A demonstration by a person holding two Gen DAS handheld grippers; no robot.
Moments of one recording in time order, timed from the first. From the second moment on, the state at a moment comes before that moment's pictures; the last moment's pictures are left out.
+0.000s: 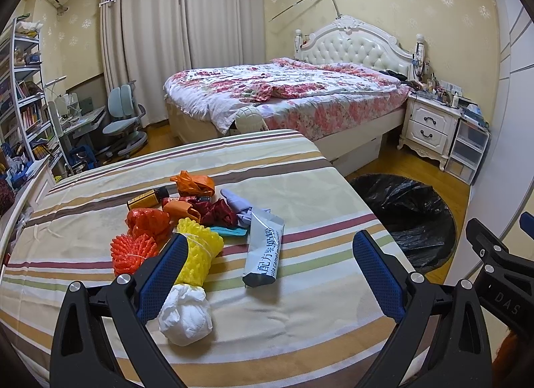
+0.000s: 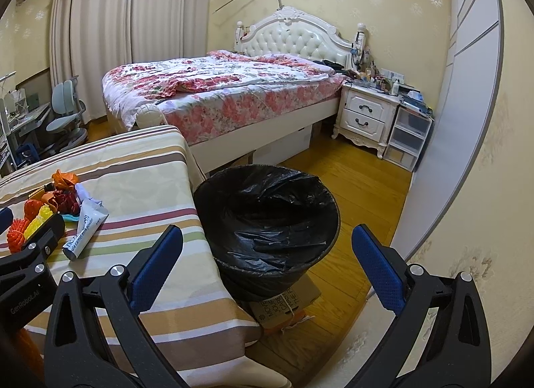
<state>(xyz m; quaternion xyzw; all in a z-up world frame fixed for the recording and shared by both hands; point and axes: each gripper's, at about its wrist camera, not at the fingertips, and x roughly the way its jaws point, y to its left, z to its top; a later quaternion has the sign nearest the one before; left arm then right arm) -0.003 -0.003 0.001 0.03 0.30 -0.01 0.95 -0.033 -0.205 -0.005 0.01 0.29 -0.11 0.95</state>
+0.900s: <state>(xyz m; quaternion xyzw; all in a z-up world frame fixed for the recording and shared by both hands) -0.006 -0.014 -0.002 0.03 0.30 -0.01 0.95 -0.035 -0.209 -0.010 0.01 0.29 -0.11 0.95</state>
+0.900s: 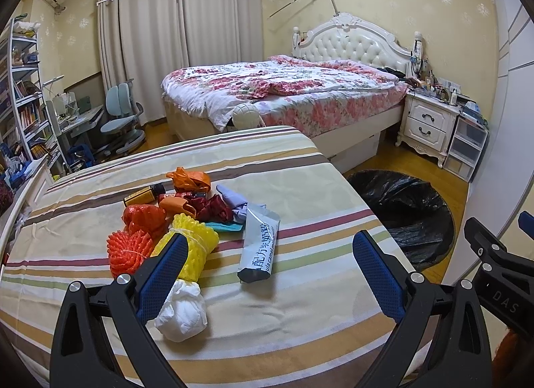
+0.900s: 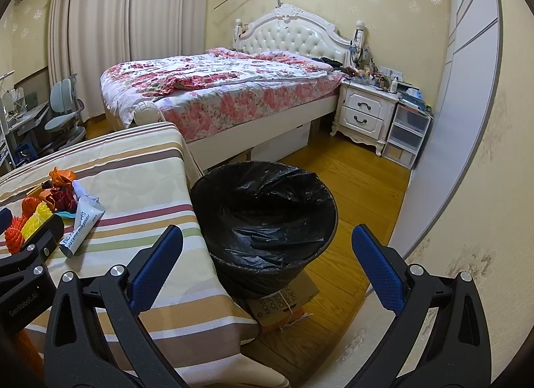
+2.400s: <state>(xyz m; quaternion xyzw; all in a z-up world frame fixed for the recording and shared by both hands) -0.029 0.051 -0.031 0.01 0.35 0.04 0.94 -0.033 -0.173 -0.023 0.01 0.31 -0.05 0.95</state>
